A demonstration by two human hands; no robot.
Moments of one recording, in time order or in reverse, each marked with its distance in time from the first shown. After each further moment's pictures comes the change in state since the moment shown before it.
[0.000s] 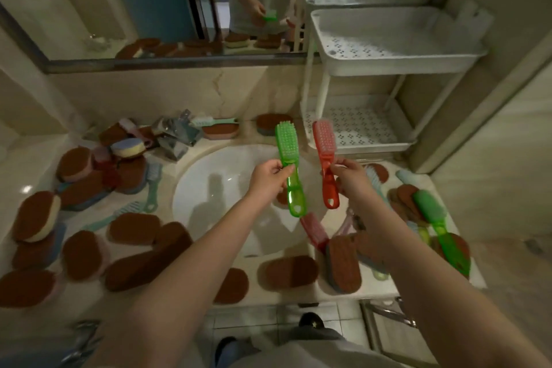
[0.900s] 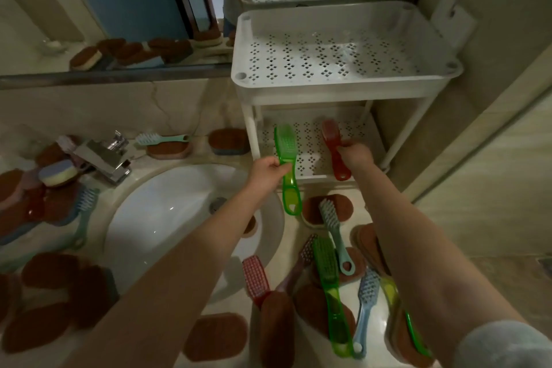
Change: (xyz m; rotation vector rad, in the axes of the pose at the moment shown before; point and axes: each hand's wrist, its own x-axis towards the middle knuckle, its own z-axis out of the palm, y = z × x) left_hand 0.119 0.044 0.136 0.119 0.023 -0.129; right_hand 0.212 -0.038 -0.118 -0.578 0.044 0.006
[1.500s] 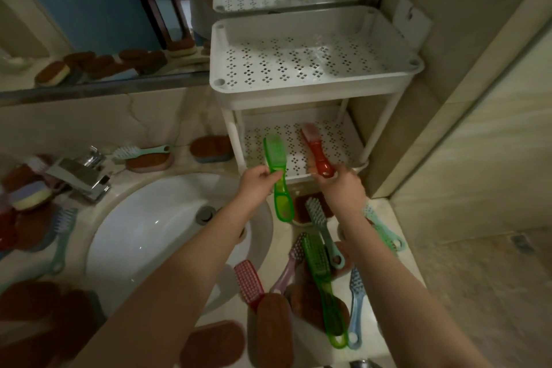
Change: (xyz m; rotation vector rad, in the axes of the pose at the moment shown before) left_hand -0.008 -0.006 0.008 -0.003 -0.060 0.013; right_hand -0.074 0.044 0.023 -0.206 0.372 -0.082
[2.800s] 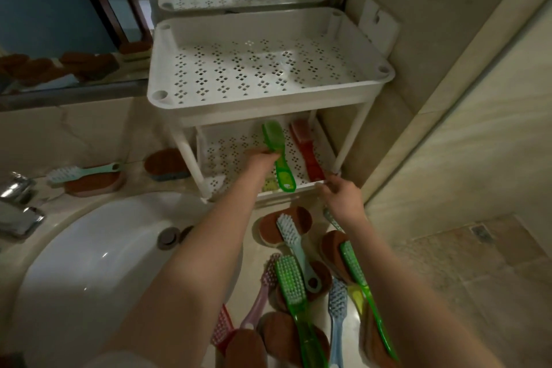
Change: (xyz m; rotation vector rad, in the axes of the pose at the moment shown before) left_hand 0.094 0.043 0.076 -0.120 -0.056 -0.186; right_hand 0.042 0.051 -0.018 0.166 -0.121 0.031
